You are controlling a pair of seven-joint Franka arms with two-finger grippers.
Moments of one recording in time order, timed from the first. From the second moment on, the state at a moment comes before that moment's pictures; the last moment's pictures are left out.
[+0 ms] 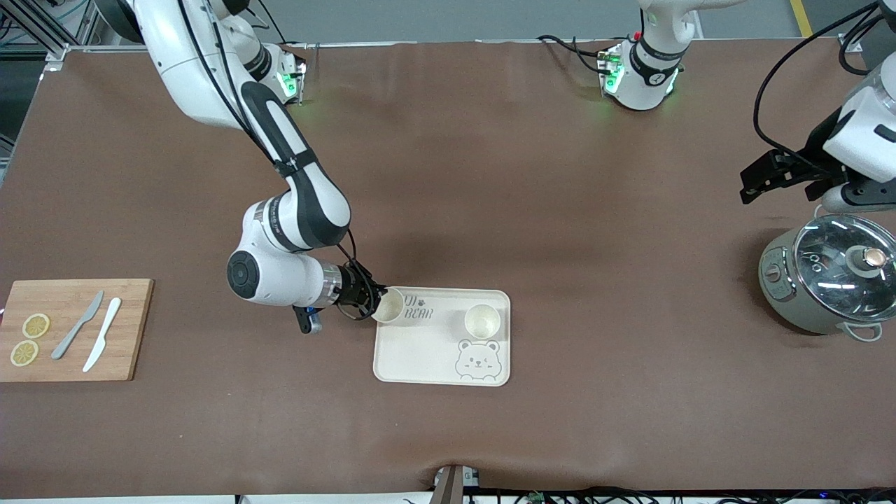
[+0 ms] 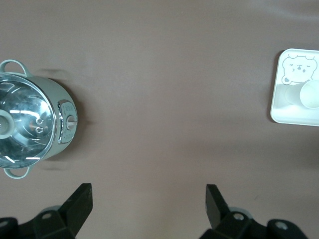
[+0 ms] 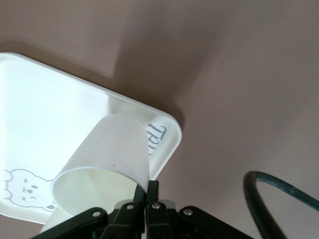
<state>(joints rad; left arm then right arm) 0.08 0.01 -0.20 -1.55 0.02 1.61 -0.16 0.44 0.69 -0.02 -1.53 0.60 2.18 1.24</state>
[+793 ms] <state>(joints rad) 0.08 0.00 -0.20 -1.61 0.02 1.68 -0.09 0.47 0.72 -0.03 -1.48 0.46 2.23 1.32</state>
